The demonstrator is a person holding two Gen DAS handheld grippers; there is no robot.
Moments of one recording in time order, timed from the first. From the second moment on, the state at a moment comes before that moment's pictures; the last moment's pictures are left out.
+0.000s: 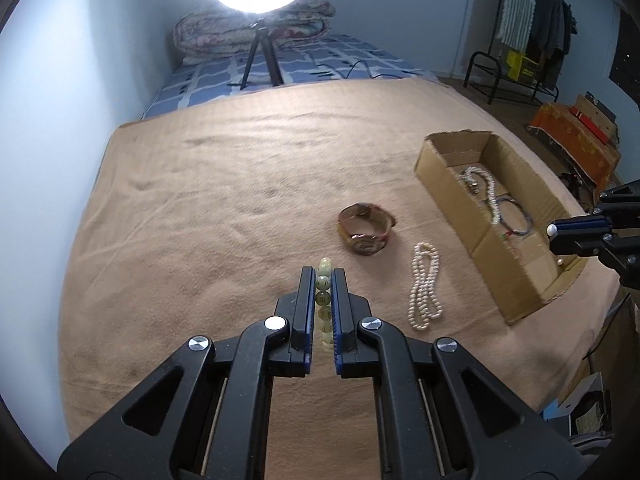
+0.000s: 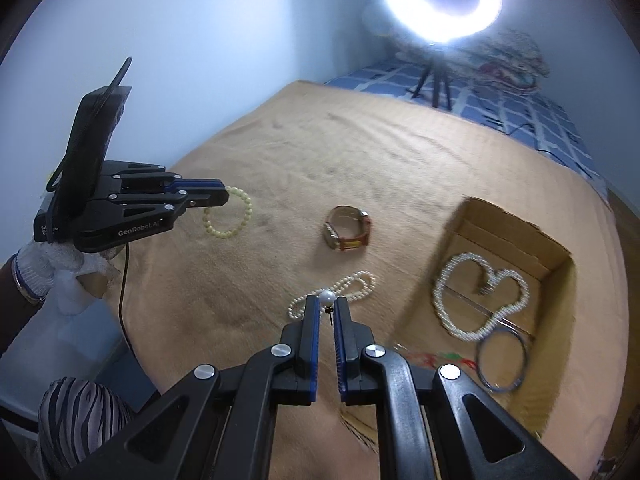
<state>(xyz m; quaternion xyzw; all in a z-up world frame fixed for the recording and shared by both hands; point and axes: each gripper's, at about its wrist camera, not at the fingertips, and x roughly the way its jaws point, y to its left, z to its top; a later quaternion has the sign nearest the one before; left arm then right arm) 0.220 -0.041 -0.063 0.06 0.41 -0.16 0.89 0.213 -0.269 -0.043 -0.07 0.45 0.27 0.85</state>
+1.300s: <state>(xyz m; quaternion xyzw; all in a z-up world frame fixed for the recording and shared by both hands) 0.215 -0.244 -0.056 0.12 0.41 -0.30 0.85 0.171 -0.399 -0.062 -0.01 0.45 0.19 0.87</state>
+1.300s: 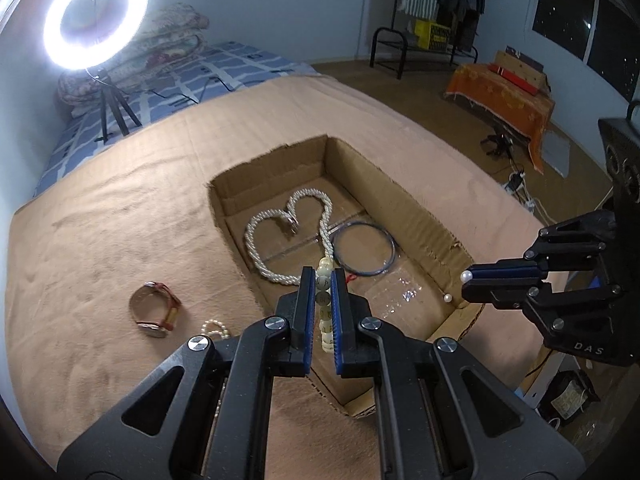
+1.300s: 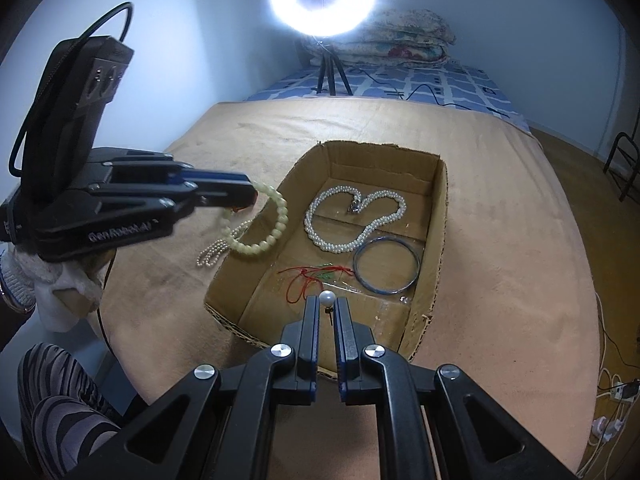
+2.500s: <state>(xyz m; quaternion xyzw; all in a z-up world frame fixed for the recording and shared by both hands) 0.232 -0.266 -0.098 0.15 0.44 -0.29 0.84 0.195 -0.396 -0.094 -0.01 0.50 0.17 0.85</state>
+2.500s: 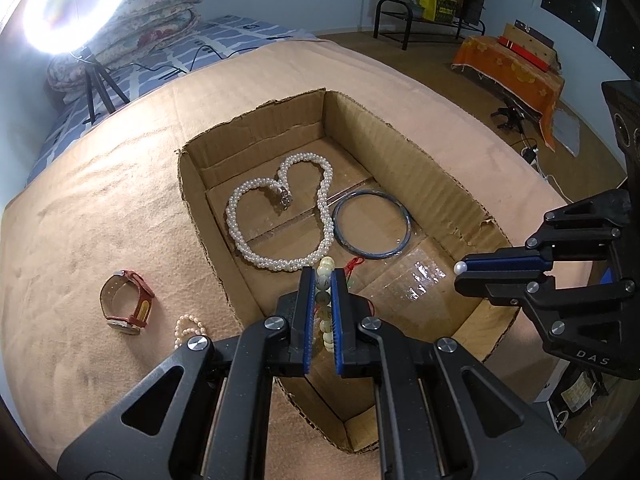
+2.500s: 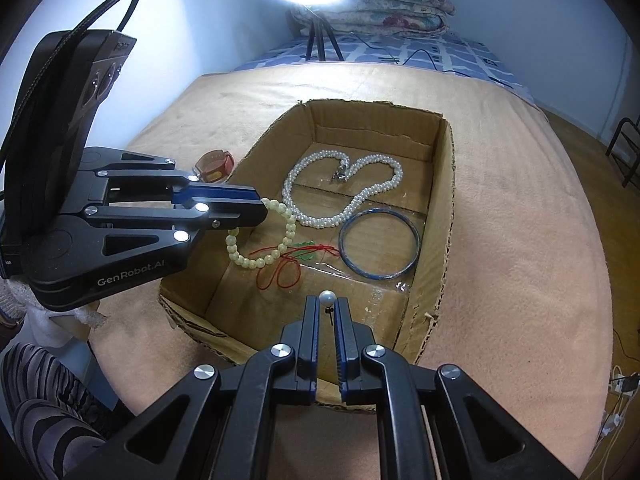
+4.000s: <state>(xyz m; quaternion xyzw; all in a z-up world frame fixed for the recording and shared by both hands) 0.246 -0.152 -0.040 0.05 0.42 -0.26 0.87 0.170 -0.372 -0.031 -0.03 0.40 0.14 0.90</state>
